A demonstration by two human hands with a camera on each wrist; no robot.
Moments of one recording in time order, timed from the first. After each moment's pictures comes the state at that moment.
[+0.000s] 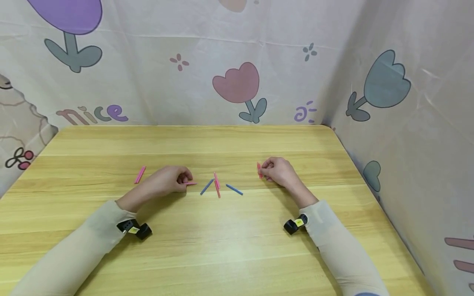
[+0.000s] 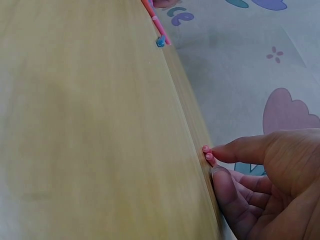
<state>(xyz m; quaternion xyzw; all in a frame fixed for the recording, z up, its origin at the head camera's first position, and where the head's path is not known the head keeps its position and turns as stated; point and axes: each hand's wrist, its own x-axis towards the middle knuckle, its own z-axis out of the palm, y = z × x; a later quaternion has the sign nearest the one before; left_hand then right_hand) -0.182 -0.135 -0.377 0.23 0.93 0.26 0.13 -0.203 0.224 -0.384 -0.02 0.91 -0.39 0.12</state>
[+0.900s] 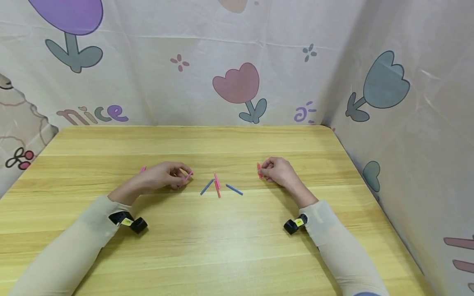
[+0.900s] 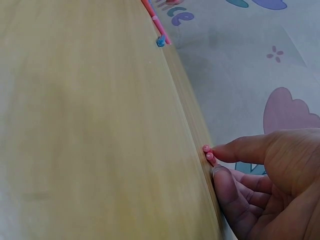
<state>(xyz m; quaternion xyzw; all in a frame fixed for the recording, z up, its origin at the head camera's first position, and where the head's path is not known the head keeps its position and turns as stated) -0.193 -0.158 -0.375 0.19 0.81 0.49 0.27 -0.203 0.223 -0.384 -0.02 0.91 -0.39 0.12</state>
